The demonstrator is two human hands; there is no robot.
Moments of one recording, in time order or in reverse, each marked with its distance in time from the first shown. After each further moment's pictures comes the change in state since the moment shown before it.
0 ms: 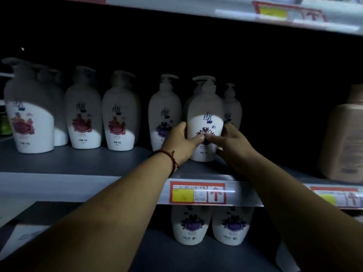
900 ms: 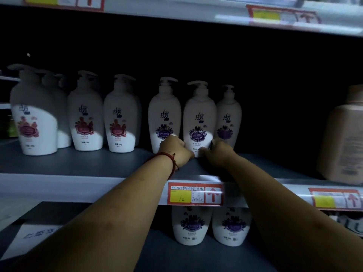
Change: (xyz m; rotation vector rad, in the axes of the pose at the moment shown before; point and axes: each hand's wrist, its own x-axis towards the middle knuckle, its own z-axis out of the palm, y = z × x) left_hand -0.002 -0.004 -0.008 0.377 -0.015 -0.239; right_hand 0.024 0.017 0.009 -1.025 -0.038 0.100
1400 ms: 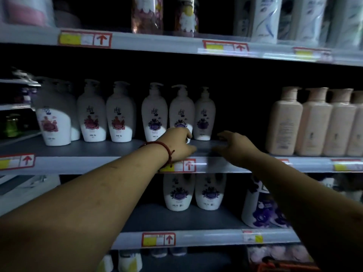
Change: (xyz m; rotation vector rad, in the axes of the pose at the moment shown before) left_hand -0.128 0.071 -0.035 0.362 -0.188 0.348; right_hand -0.153 0.031 -0.097 -0.110 0.109 -0.096
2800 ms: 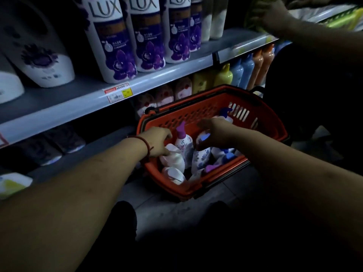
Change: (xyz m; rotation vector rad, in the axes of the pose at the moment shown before) left_hand -0.117 0.117 0.435 0.137 -0.826 0.349; right_hand -0.304 0.335 0.083 -0.058 -0.504 0.545
